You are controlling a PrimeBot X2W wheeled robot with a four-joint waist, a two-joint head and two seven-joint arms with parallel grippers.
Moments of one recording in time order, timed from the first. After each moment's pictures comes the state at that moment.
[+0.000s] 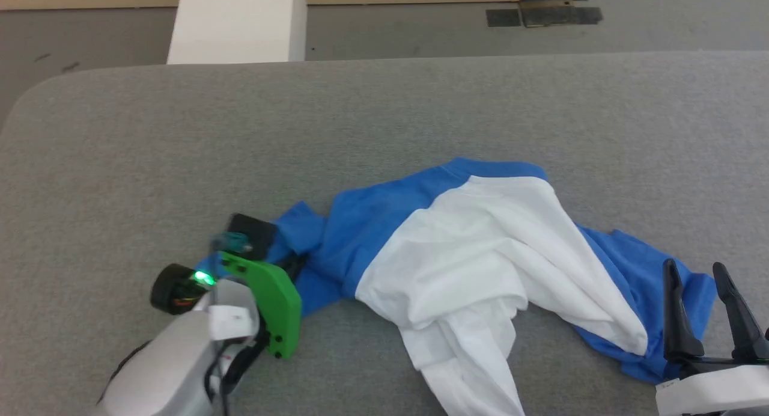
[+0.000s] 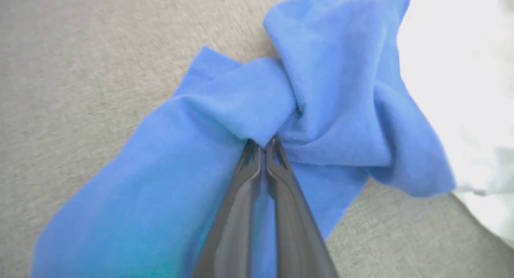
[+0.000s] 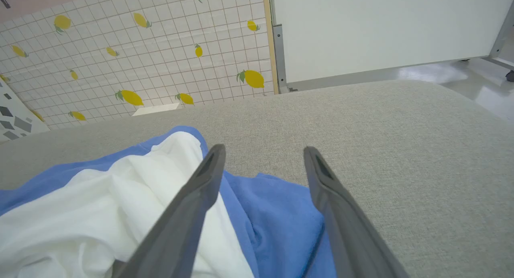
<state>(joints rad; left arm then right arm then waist) -0.45 0.46 -0.73 0.27 -0.67 0.04 0.26 0.16 -0.05 -0.17 -0.17 0.23 0.13 -0.09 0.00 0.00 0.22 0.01</state>
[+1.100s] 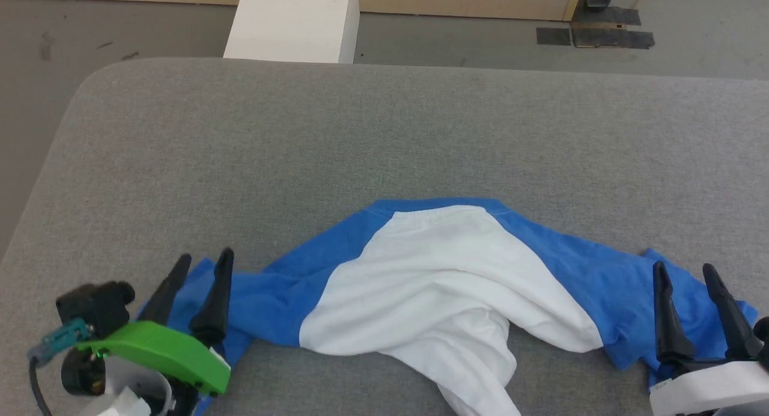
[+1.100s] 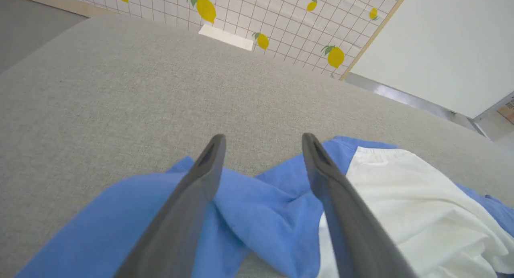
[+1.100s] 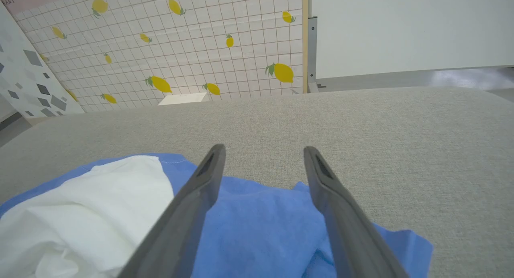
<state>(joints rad) 0.00 0.55 -0.37 -0.21 -0.90 0.23 -0.08 0.16 -0.05 -0.16 -0.18 0.20 0.13 -0.04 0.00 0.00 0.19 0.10</state>
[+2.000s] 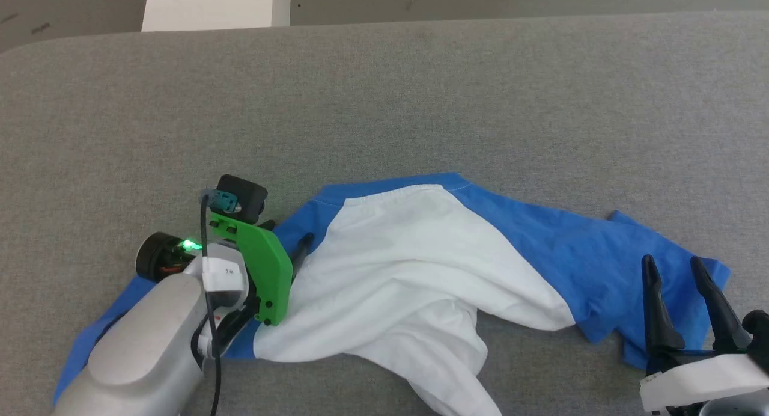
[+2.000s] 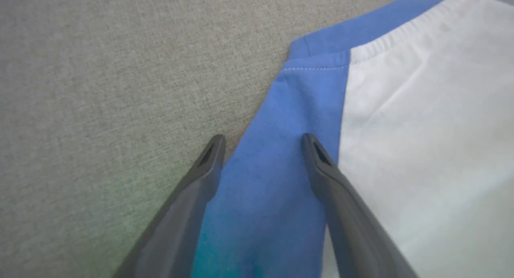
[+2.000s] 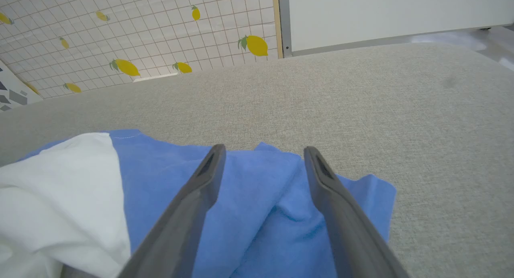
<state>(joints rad) -0.53 0.50 -0.71 0.24 -0.73 0.04 0.38 0.13 -0.05 -0.13 -0.14 0.22 0.13 -0.06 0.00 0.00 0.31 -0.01</state>
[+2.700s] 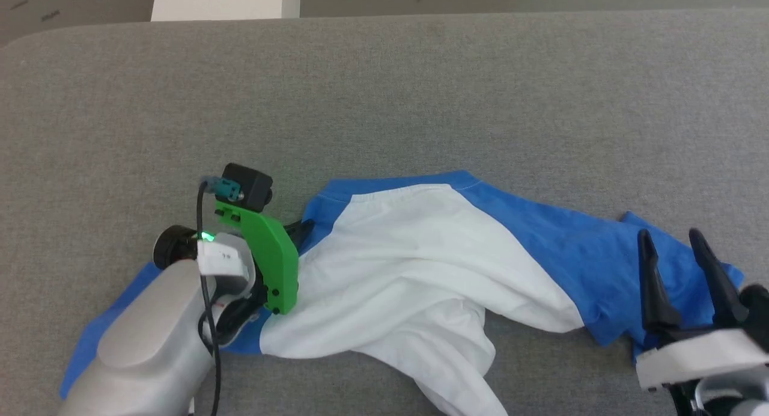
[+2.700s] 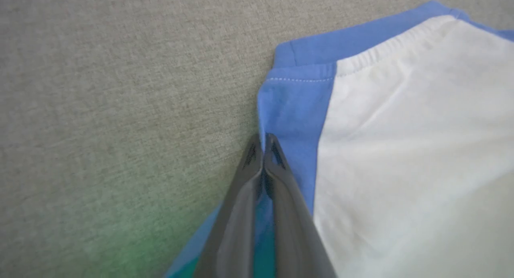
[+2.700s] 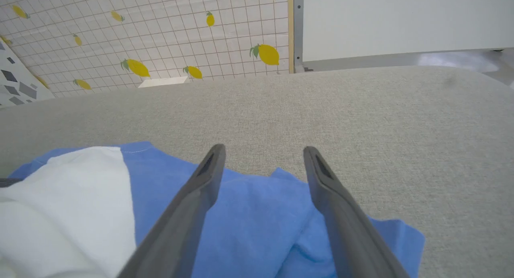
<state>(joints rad) -0.58 0.45 -0.71 0.34 -0.83 -0.04 0.36 0.09 -0.05 -0.12 -0.18 0.17 0.13 -0.03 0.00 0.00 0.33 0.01</state>
